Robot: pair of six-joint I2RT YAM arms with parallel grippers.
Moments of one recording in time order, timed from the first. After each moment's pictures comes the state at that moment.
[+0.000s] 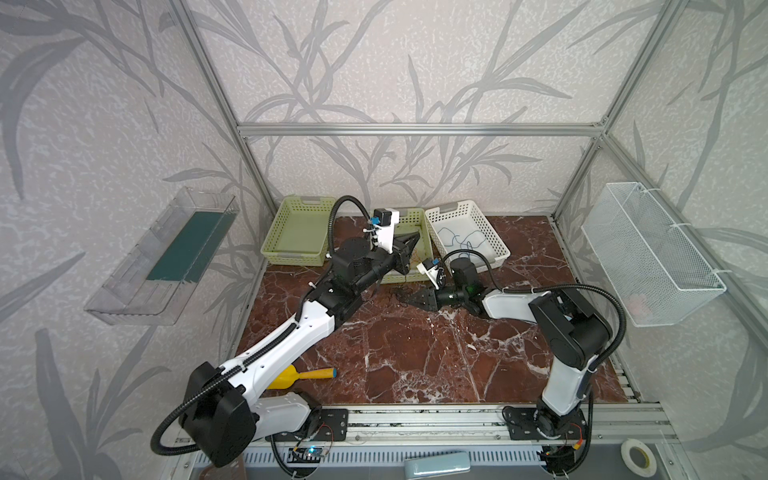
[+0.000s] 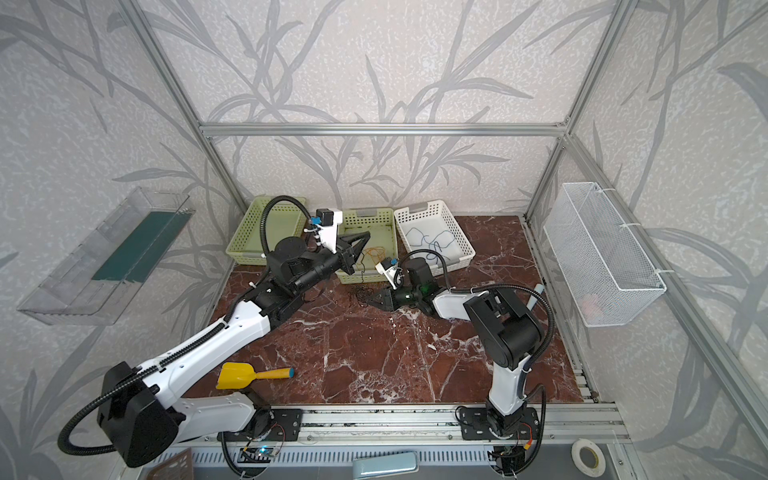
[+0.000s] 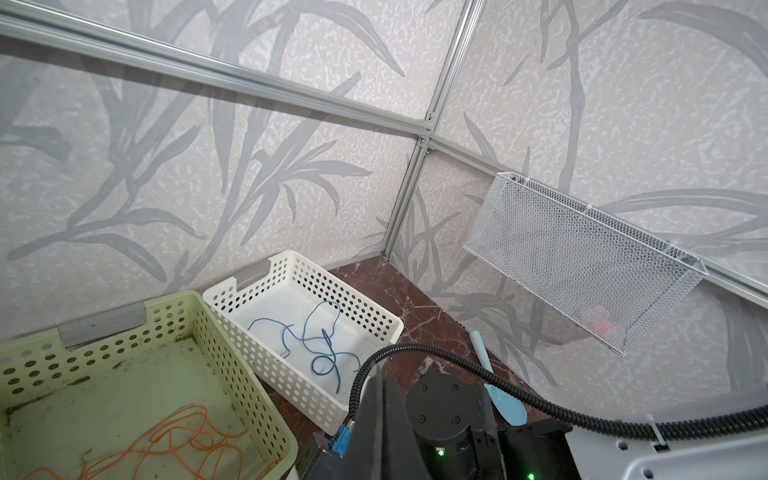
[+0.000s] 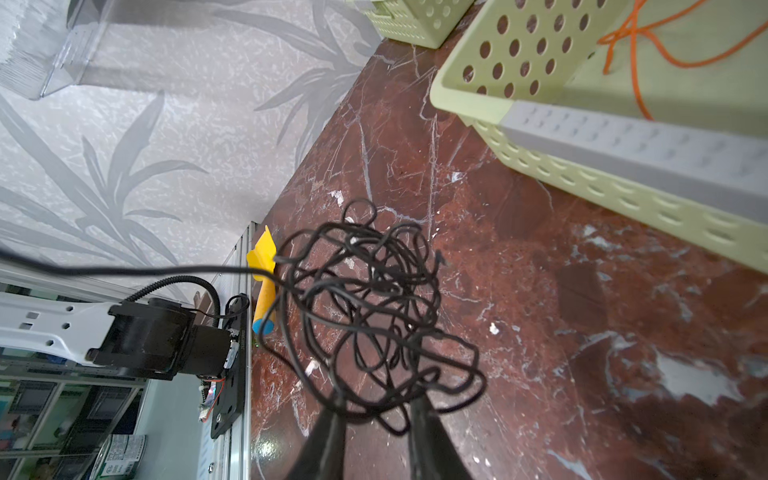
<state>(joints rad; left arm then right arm) -0.60 1.25 1.00 0.25 0.20 -0.31 0.56 1.85 0.90 0.40 -0.83 0.41</state>
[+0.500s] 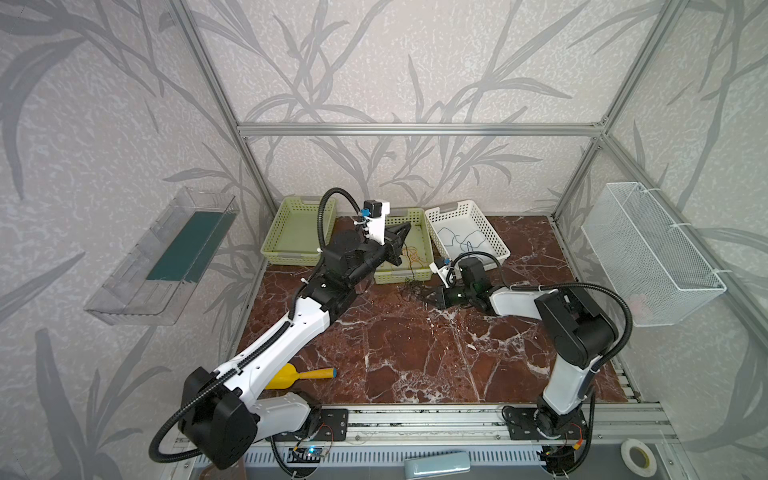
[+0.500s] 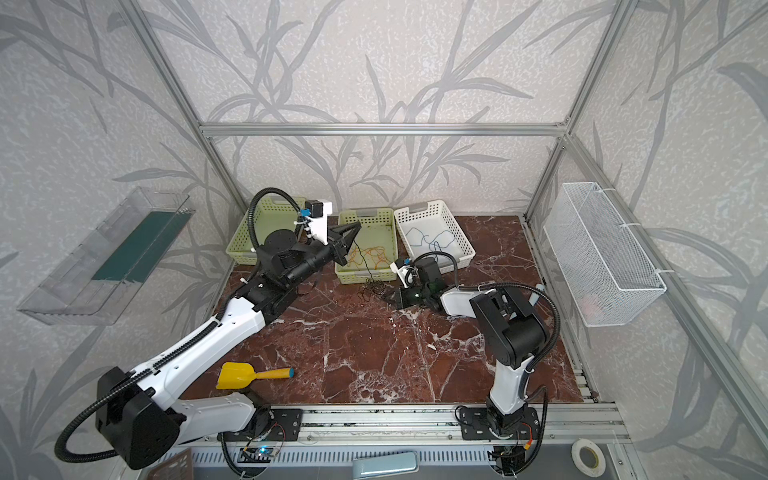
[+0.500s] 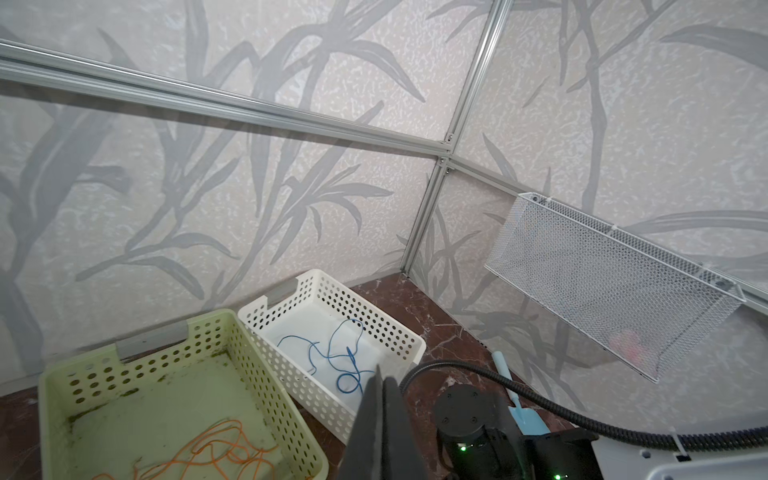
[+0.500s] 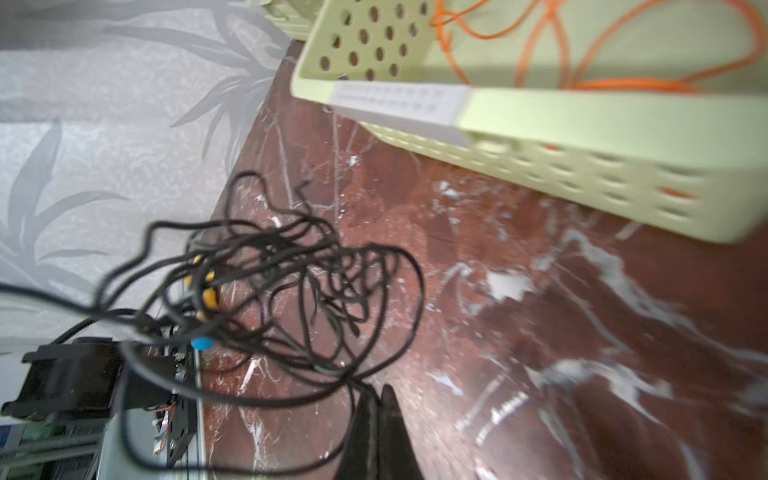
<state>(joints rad) -0.51 1.23 1.05 0.21 0.20 -0.29 0.46 1.82 0.87 0.24 -0.71 0.37</state>
